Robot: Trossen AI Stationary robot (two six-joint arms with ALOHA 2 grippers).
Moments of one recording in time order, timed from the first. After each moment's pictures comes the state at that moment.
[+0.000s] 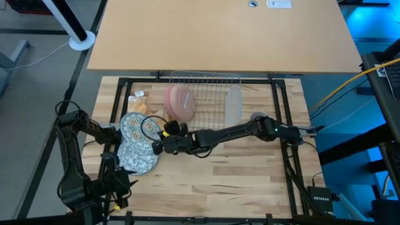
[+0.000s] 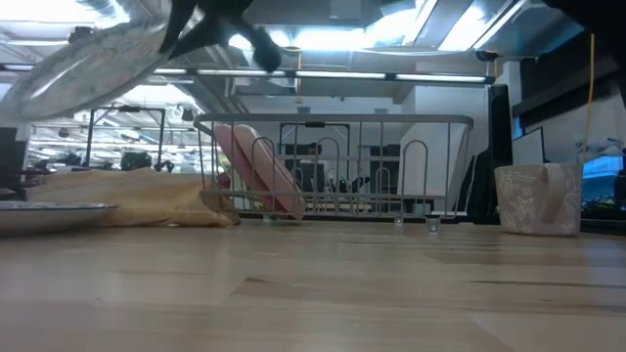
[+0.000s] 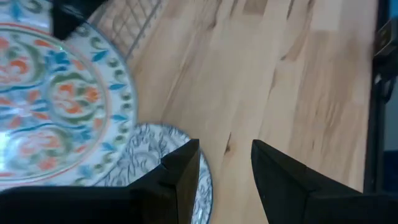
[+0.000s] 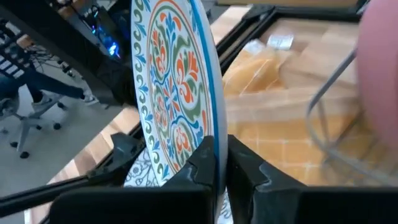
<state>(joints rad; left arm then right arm) -1.19 1.65 1.54 -1.56 -0.78 -1.48 0.20 2.33 2.17 -0.38 0.63 0.85</state>
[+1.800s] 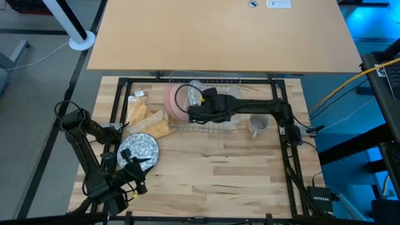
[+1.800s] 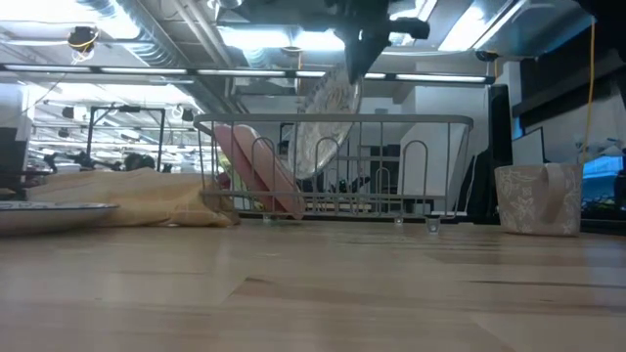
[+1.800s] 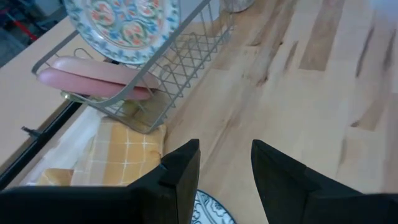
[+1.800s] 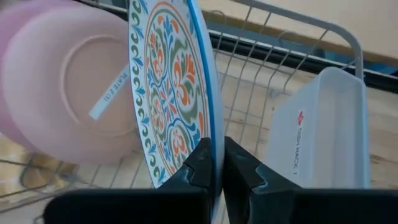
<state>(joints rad) -1.05 1.65 1.32 -1.45 -1.04 -1.50 0.01 2.07 2.16 -1.50 0.70 1.28</state>
